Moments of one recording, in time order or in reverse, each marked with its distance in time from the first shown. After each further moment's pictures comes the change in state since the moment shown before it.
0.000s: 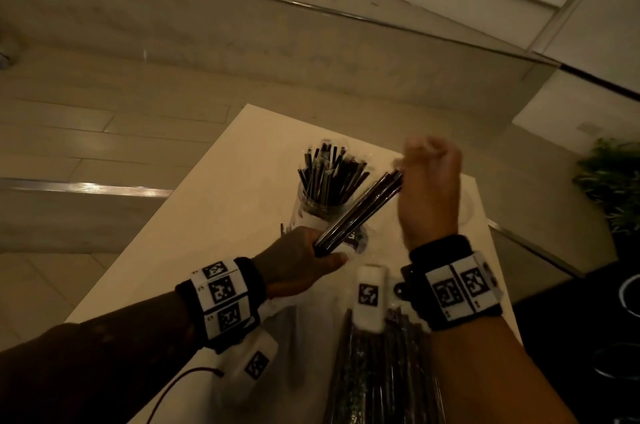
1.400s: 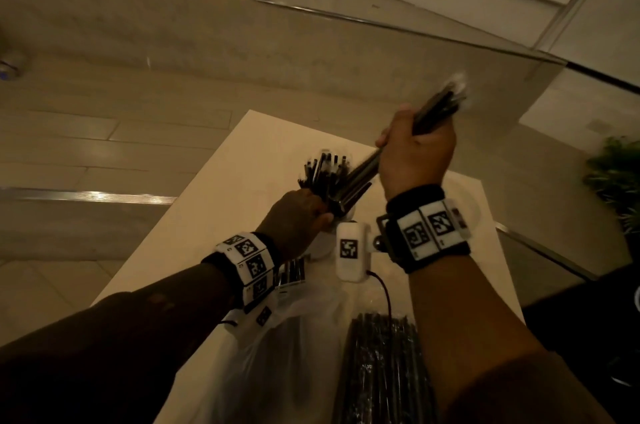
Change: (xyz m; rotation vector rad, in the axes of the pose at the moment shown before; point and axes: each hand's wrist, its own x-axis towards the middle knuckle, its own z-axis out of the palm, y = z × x) left_hand 0.061 -0.025 -0.027 0.473 0.301 0.199; right_hand 0.051 -0.010 0.047 0.121 0.201 -0.198
